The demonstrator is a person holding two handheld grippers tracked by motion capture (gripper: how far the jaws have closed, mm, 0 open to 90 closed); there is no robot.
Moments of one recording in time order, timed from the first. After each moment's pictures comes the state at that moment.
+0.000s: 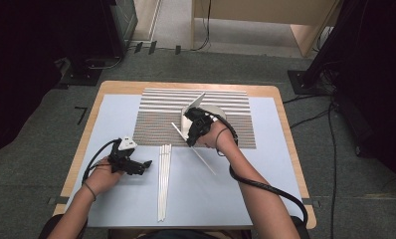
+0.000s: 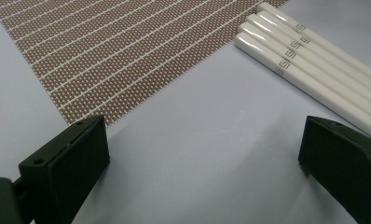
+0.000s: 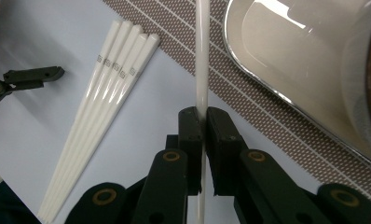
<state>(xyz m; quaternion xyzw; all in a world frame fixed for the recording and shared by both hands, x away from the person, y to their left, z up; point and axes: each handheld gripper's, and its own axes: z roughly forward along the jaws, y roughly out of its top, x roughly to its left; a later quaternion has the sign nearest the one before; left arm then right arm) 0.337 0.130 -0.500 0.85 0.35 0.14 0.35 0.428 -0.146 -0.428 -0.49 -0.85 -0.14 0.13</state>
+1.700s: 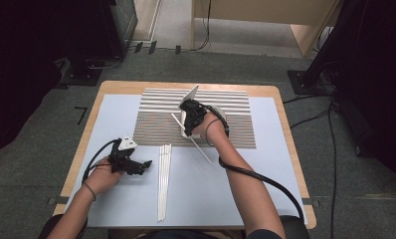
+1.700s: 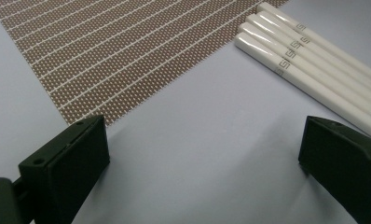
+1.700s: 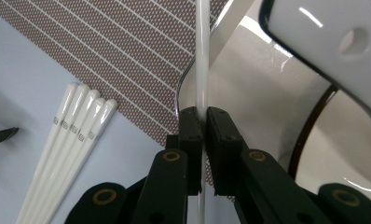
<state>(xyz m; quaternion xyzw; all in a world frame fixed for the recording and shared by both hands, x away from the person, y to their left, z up) 0.337 0.130 -0.500 0.85 0.35 0.14 0.35 0.464 -0.128 -0.434 -0.50 -0.85 -0.12 0.07</state>
